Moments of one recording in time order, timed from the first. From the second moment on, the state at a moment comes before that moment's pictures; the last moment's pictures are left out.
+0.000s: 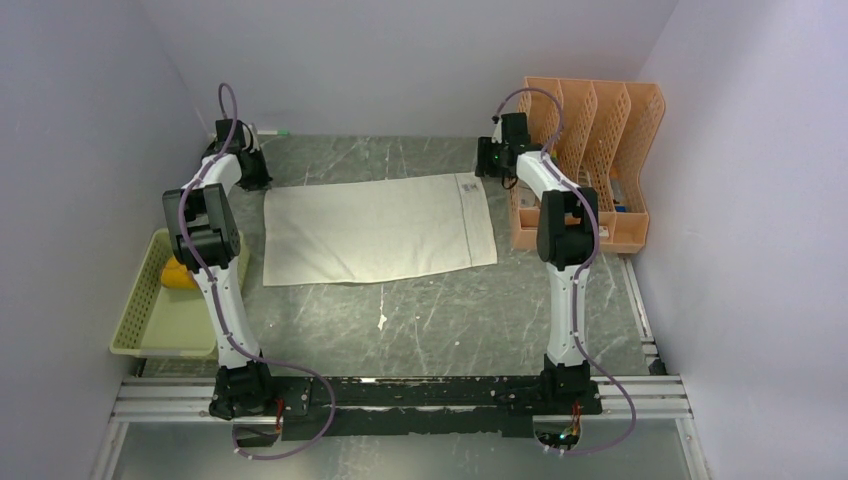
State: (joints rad) left arm 0.17 2.31 1.81 -0.43 0.11 -0.13; right arm 0.13 2.37 1.94 -0.40 -0.11 0.11
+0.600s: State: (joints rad) left arm 0.17 2.27 1.83 -0.47 0.10 -0.13; right arm 0.14 2.47 2.03 -0.35 -0.08 0.05
